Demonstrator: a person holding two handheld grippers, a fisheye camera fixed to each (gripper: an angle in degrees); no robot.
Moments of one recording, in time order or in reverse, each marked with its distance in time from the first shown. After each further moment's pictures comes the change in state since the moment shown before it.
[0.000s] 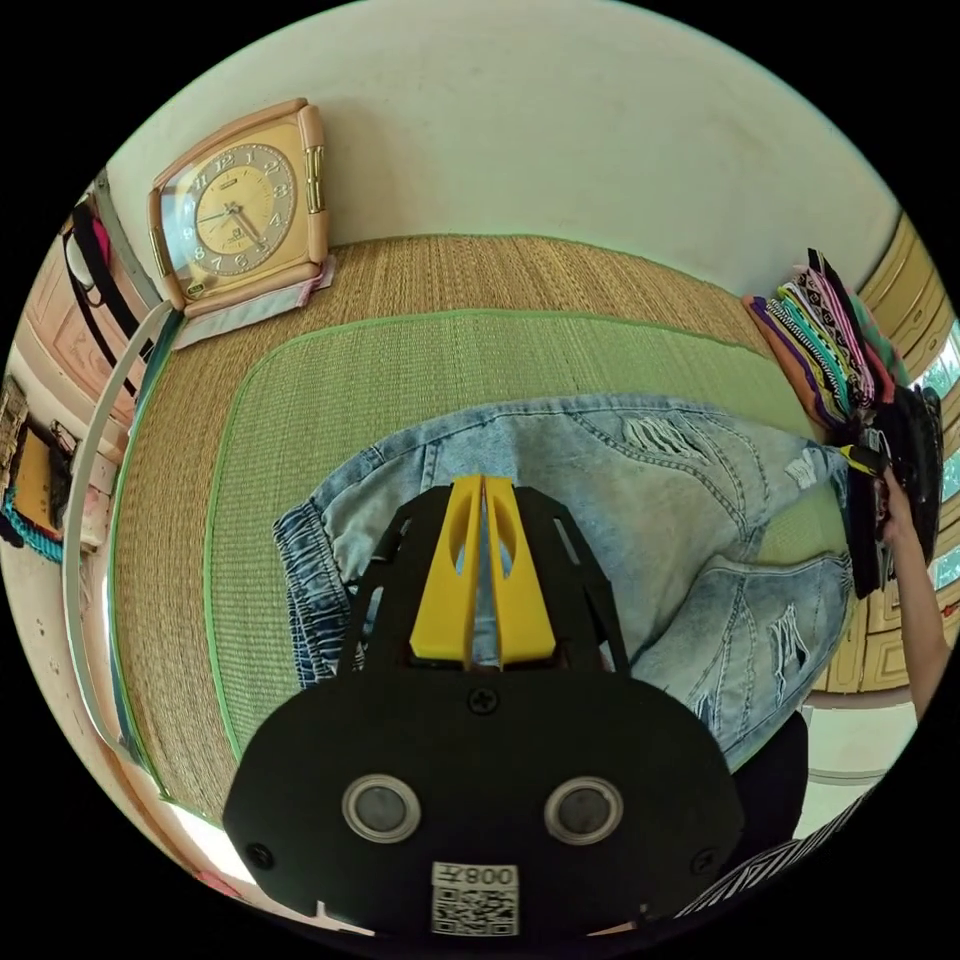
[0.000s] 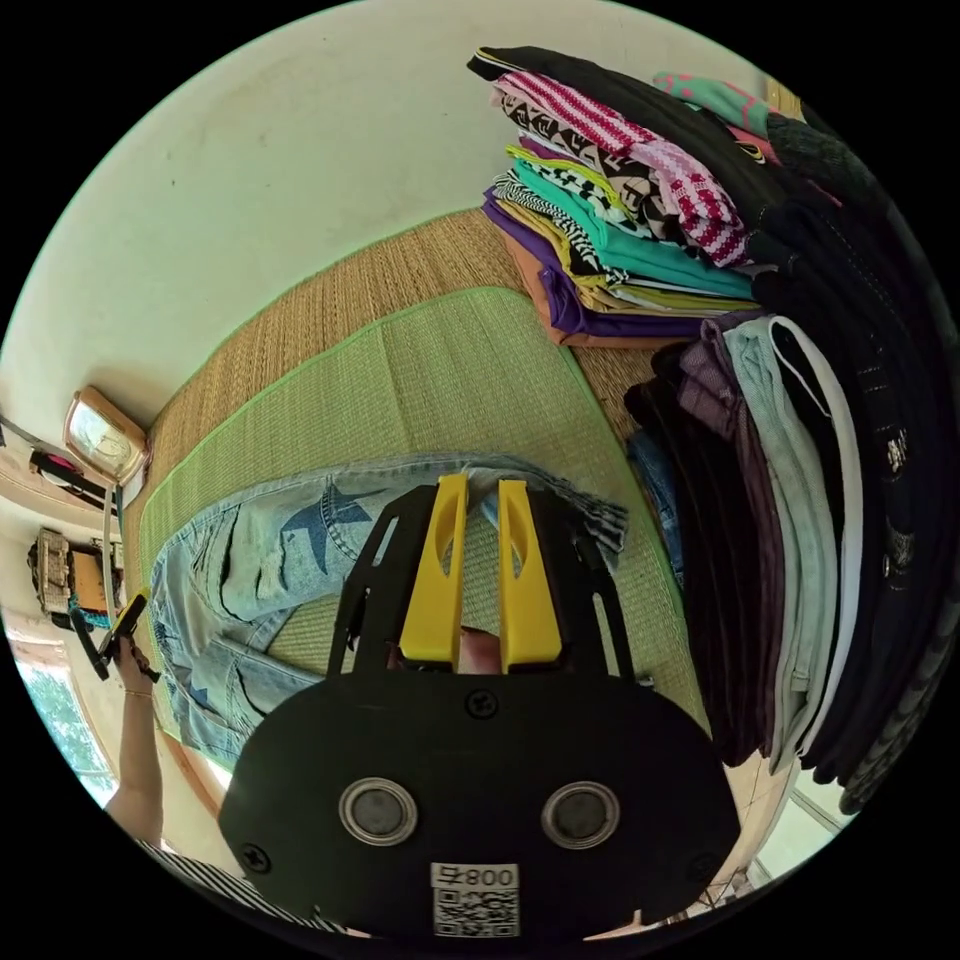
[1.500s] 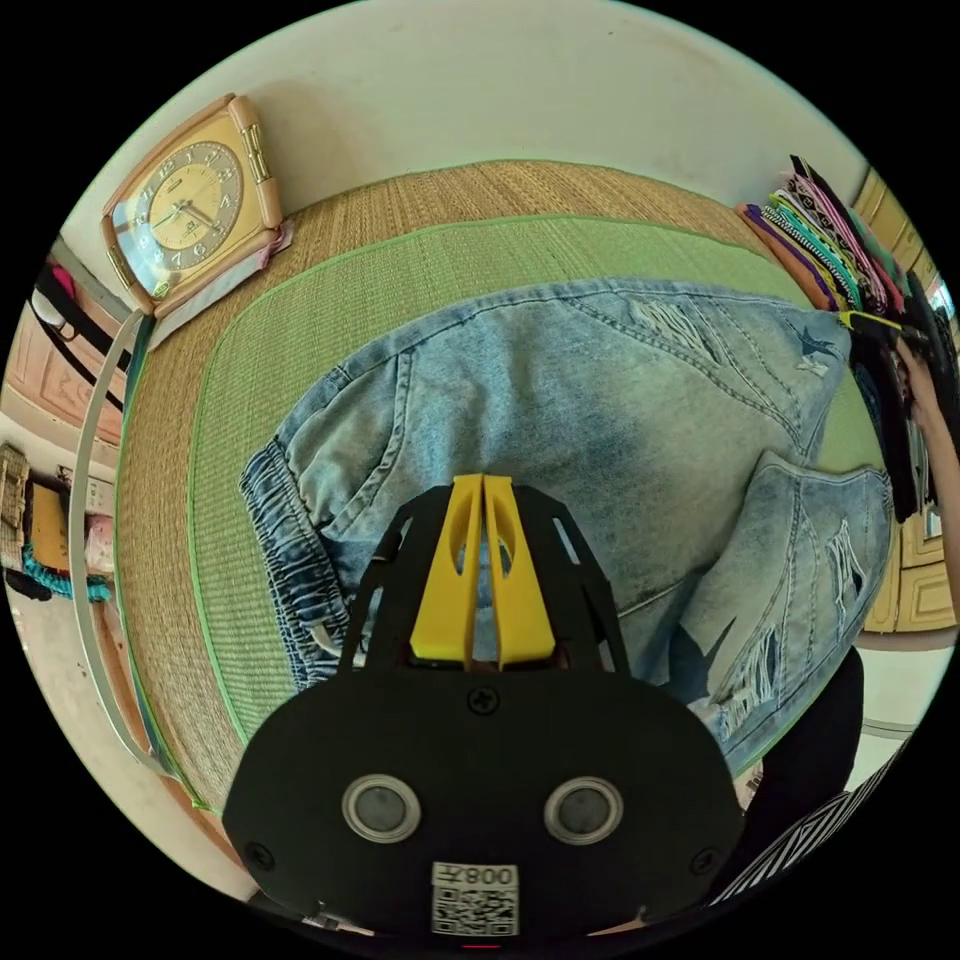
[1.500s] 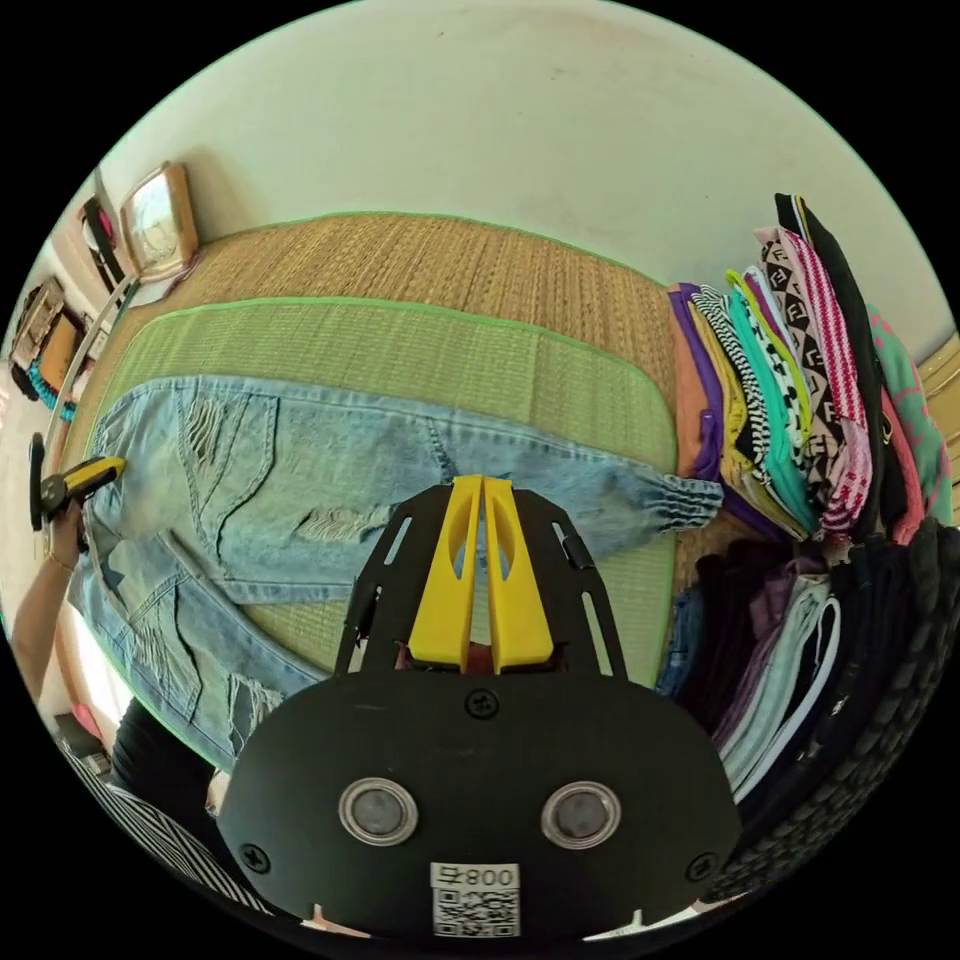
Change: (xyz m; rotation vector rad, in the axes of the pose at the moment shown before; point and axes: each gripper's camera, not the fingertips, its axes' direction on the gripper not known) left arm -0.047 0.097 0.054 -0.140 -0.067 0.126; right arm -0.104 -0.055 0.005 -0.002 0.136 -0.534
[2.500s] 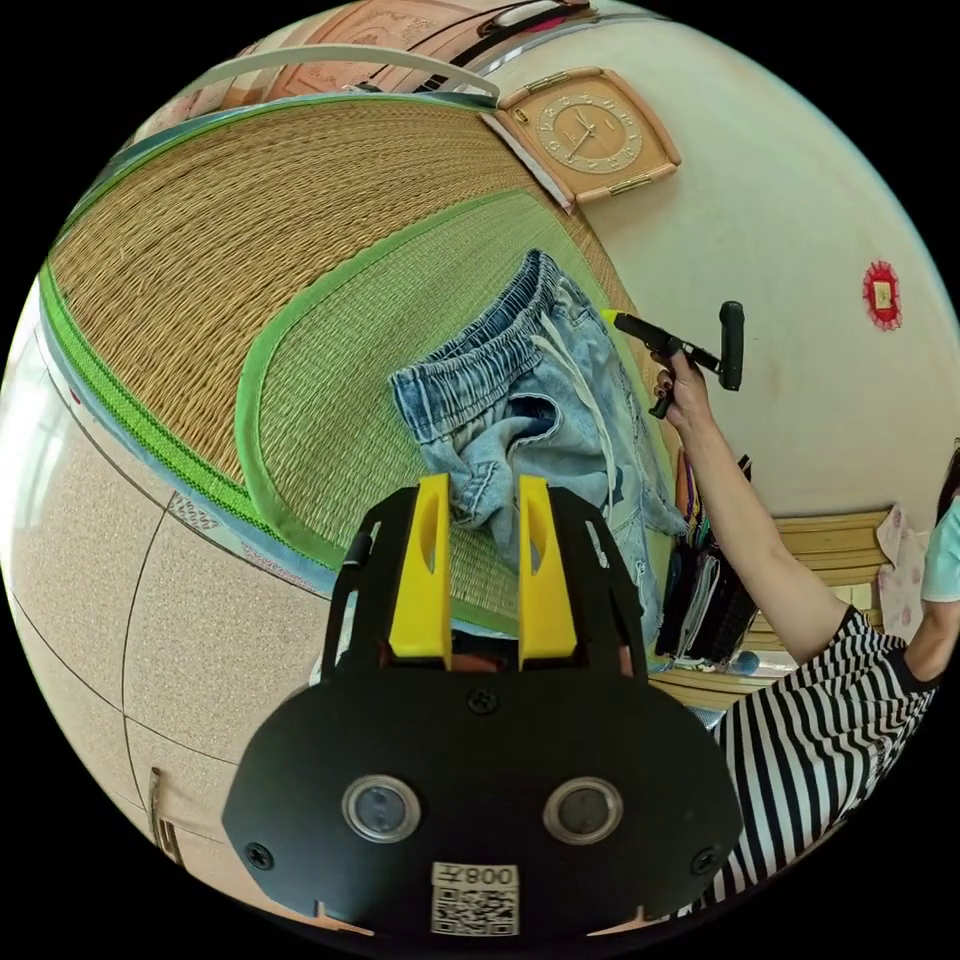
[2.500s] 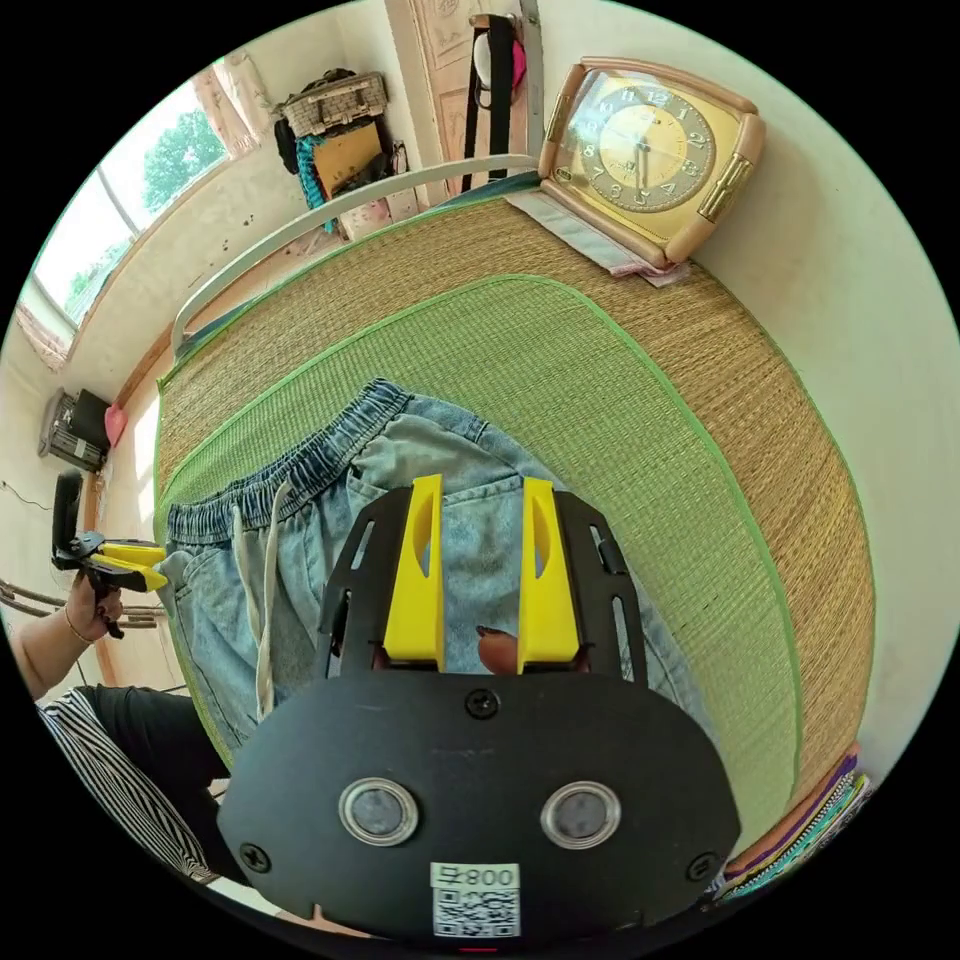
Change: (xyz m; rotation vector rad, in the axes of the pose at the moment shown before) left arm -0.202 0.372 0.019 0.146 0.601 -0.805; right arm -0.354 -0.140 0.049 0.033 -0.363 -0.786
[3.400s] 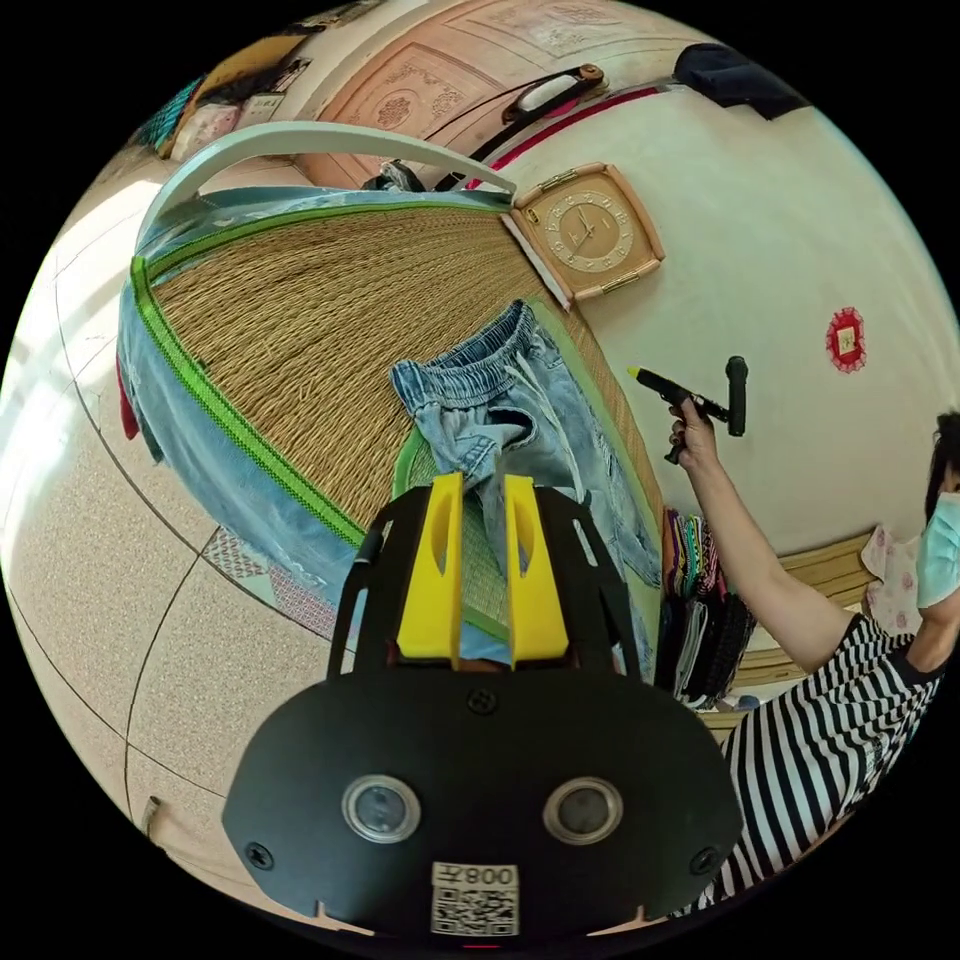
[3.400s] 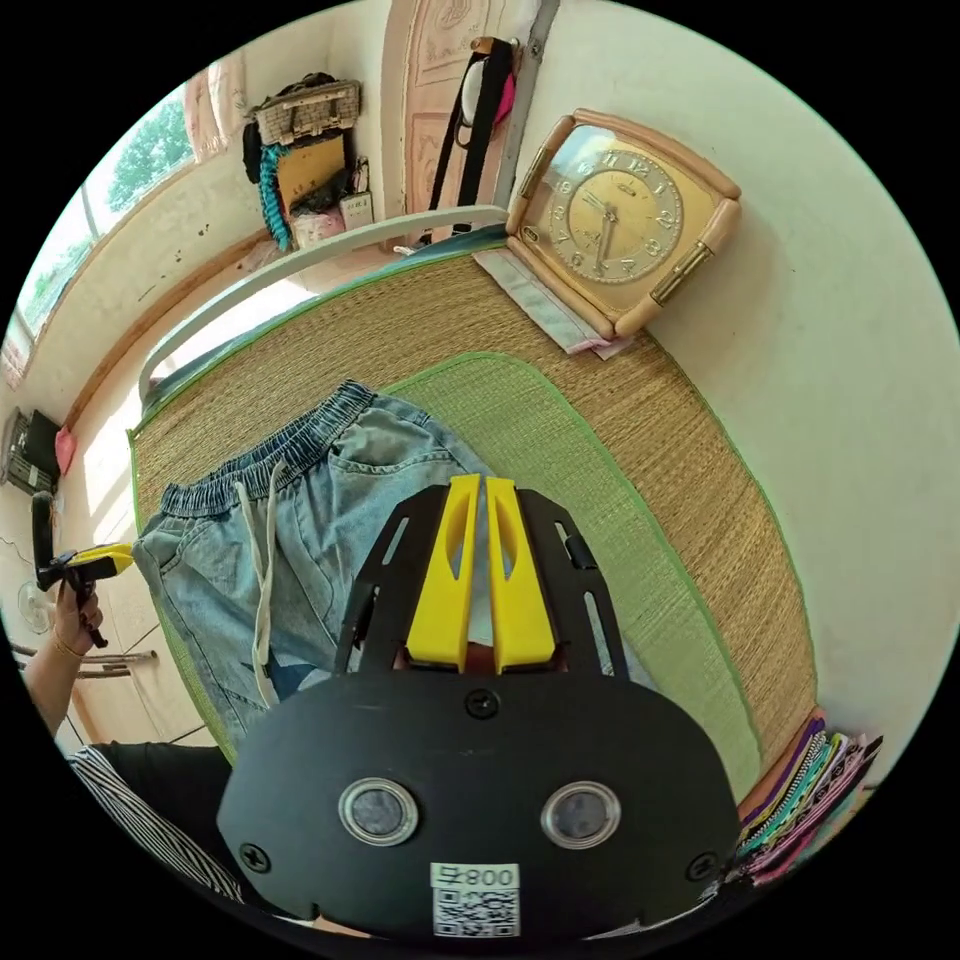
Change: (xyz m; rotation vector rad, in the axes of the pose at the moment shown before) left arm -0.075 -0.007 -0.064 0.210 0.030 -0.005; right arm -0.012 -0.055 -0.040 0.051 0.183 0.057
